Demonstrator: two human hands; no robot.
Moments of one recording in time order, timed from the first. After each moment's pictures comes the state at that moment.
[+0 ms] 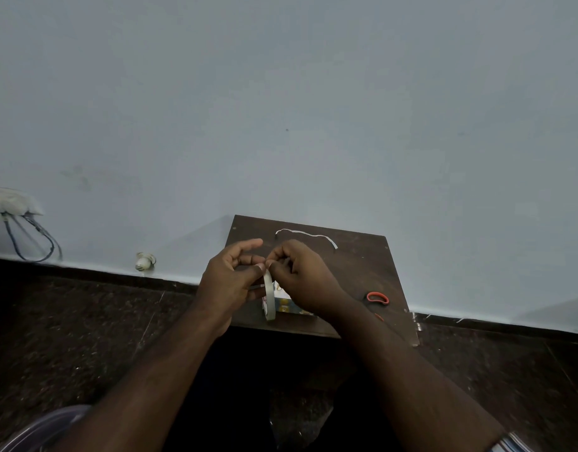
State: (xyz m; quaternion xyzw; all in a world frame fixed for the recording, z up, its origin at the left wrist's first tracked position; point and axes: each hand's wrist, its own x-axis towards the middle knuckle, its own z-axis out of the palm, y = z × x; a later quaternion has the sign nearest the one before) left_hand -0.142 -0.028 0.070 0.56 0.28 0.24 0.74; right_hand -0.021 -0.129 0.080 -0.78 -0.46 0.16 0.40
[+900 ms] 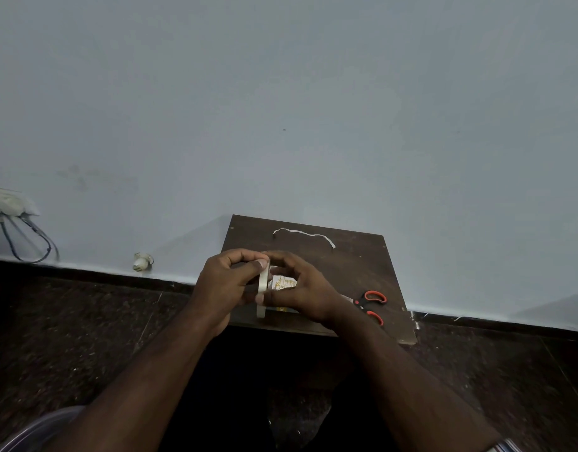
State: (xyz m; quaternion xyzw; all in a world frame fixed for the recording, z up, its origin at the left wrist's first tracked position) left_hand -0.144 -0.033 0.078 0.57 0.32 0.23 0.72; right_hand -0.015 -0.145 0.059 -0.70 -0.43 0.31 0.48
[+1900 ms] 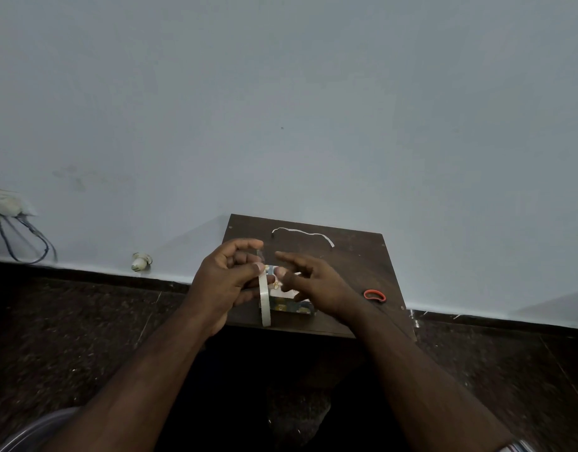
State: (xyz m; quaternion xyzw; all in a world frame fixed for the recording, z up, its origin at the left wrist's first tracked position) left_hand -0.146 -0.030 0.081 0.56 0.27 0.22 0.75; right_hand 0.006 -0.154 0.061 -0.73 -0.37 0.35 0.46
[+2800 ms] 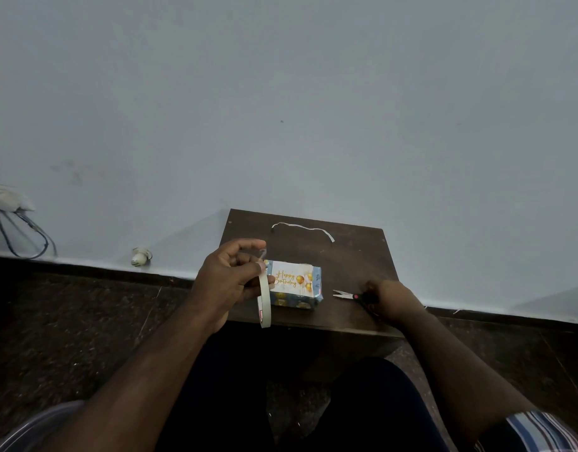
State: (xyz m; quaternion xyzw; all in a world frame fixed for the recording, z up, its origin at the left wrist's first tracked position) left_hand -0.142 -0.031 0.073 0.58 0.30 0.21 0.73; right_hand 0.105 -0.256 0.005 -0.93 -0.33 0.15 0.01
